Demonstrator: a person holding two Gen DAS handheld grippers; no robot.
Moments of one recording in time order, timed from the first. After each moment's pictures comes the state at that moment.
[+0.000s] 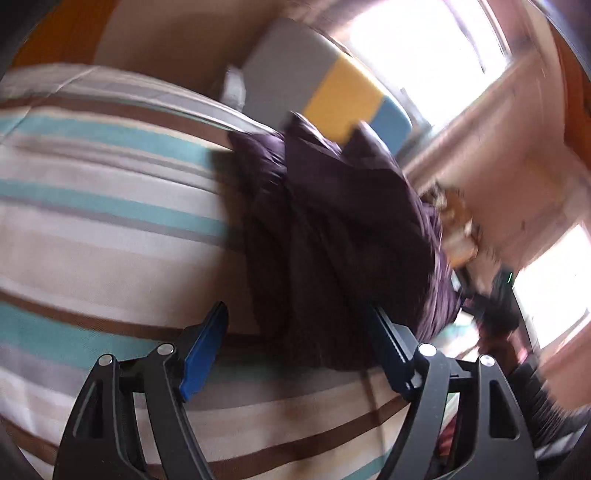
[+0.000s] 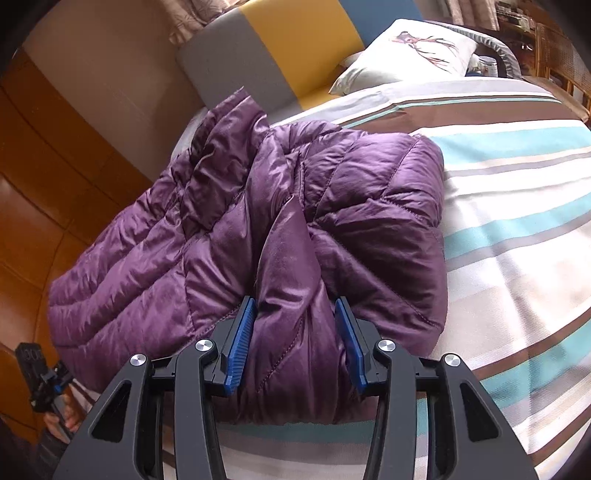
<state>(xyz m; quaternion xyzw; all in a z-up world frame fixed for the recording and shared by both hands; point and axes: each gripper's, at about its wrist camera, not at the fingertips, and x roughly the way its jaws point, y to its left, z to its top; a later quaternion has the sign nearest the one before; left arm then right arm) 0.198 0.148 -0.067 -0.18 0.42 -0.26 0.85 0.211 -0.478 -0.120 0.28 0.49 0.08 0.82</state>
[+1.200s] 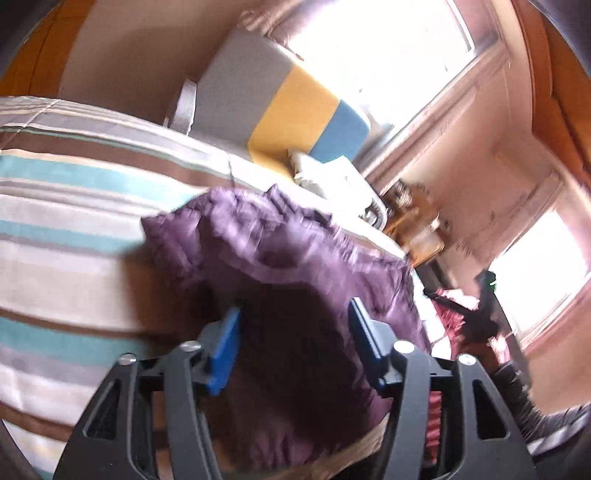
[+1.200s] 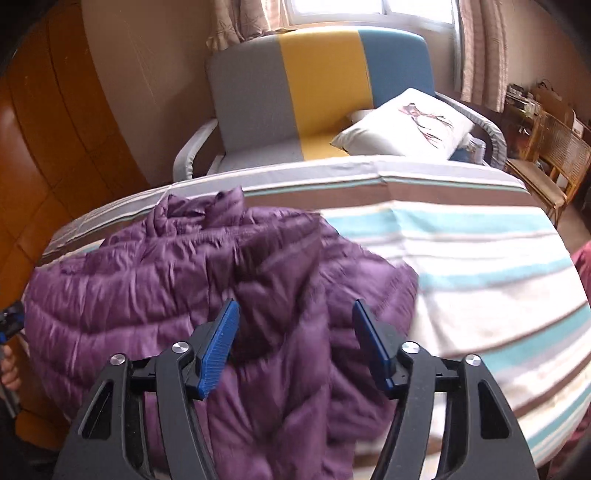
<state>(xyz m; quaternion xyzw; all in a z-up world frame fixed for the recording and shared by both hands) 0.177 0.144 0.002 -0.21 0.38 -0.32 0.84 0.193 -0.472 -0.045 0.15 0.45 0.04 0.88</state>
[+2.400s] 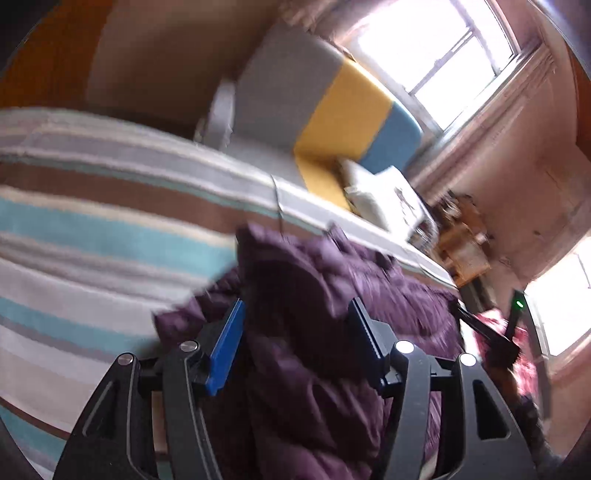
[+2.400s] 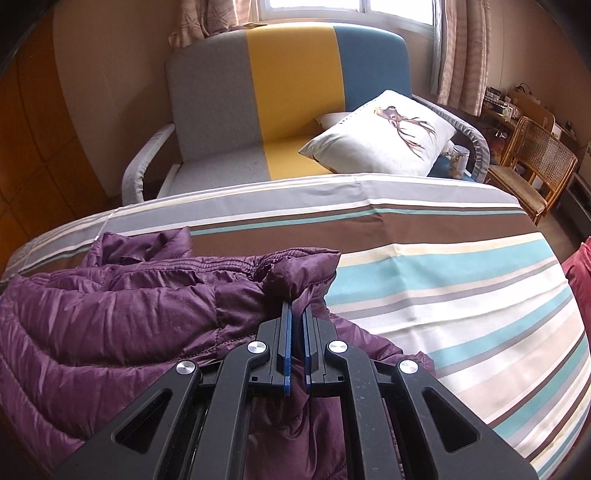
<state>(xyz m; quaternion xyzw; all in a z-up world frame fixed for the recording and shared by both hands) 0.289 0.124 -0.005 -0.20 0.43 -0.25 0.85 0.279 -0.464 -0.071 0.13 0.45 -0.04 0.88</state>
